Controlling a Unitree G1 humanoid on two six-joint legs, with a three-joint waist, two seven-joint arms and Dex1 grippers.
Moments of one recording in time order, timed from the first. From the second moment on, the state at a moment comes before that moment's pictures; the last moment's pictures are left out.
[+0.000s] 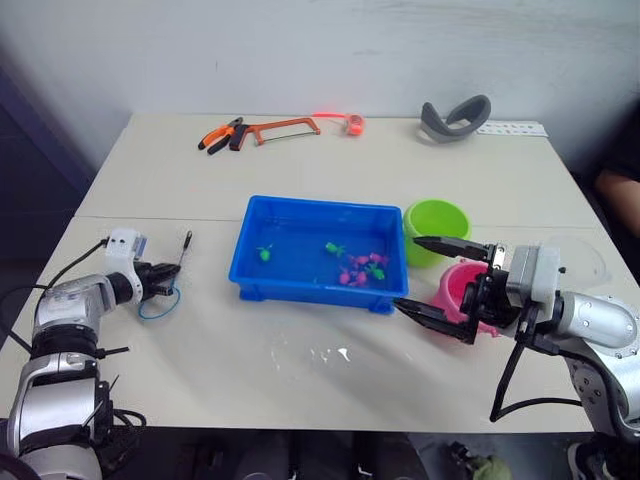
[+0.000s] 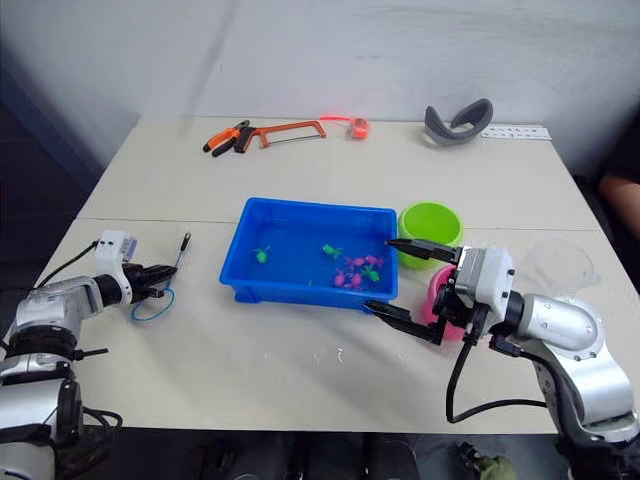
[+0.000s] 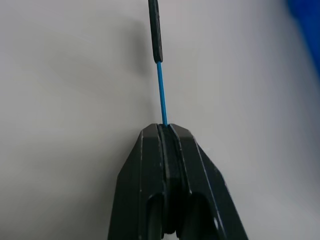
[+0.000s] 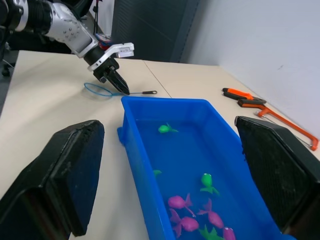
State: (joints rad) left arm -0.69 0.73 0.19 0.94 -0.20 0.45 -0.69; right arm -0.09 -0.71 -0.16 -0.49 0.60 0.14 0.98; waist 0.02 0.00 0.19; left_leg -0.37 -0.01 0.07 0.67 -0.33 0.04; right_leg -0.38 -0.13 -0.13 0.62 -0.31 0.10
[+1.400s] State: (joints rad) left arm -0.81 0.71 -0.28 -0.03 -0.28 0.40 -1.41; right arm -0.66 -0.68 0.15 -0.50 0.93 1.14 0.63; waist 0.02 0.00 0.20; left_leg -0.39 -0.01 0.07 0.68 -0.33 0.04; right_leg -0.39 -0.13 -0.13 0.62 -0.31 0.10
